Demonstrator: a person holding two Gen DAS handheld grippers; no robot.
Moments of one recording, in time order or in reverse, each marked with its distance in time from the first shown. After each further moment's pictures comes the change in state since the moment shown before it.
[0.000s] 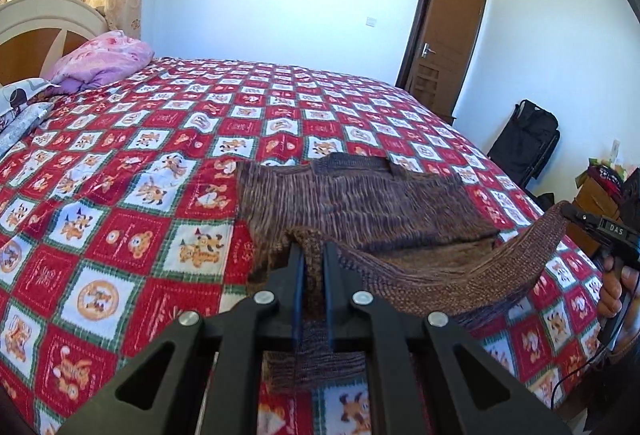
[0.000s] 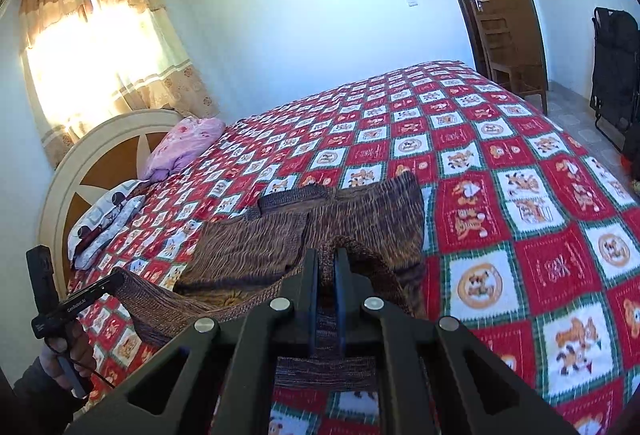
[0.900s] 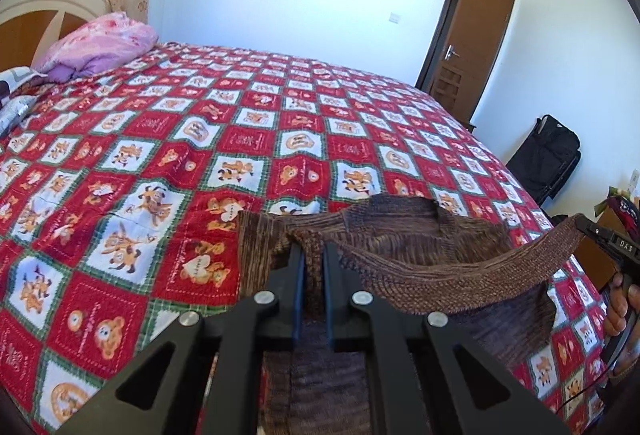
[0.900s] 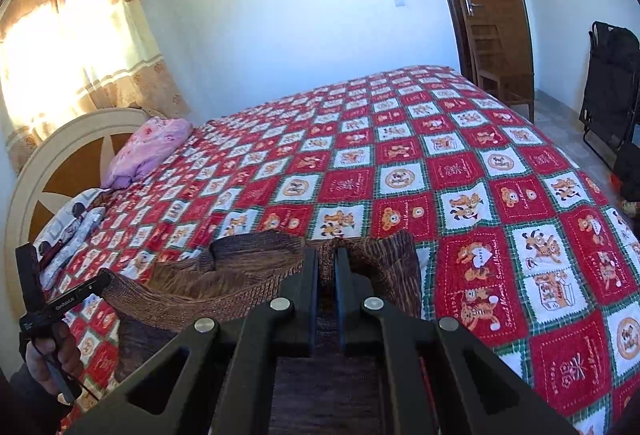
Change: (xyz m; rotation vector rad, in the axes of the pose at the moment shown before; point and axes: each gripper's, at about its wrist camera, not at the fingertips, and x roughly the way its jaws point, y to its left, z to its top) left arm 0.109 0.030 0.068 -0.070 0.038 0.024; right arm 0.111 -0.013 0.074 -0.016 0.021 -0.114
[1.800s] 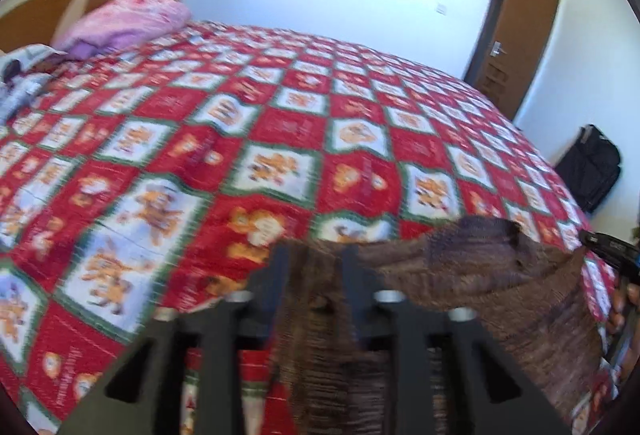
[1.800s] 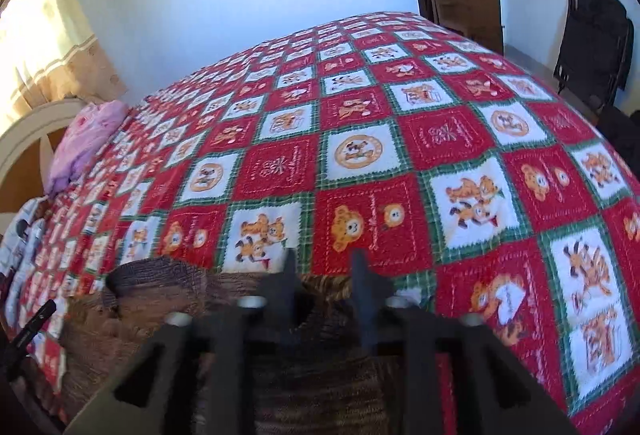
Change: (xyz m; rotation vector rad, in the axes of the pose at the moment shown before) left arm 0.073 0.030 0.018 -0.066 0.027 0.166; right arm 0.142 -0.046 0.024 0.107 0.169 -0.121
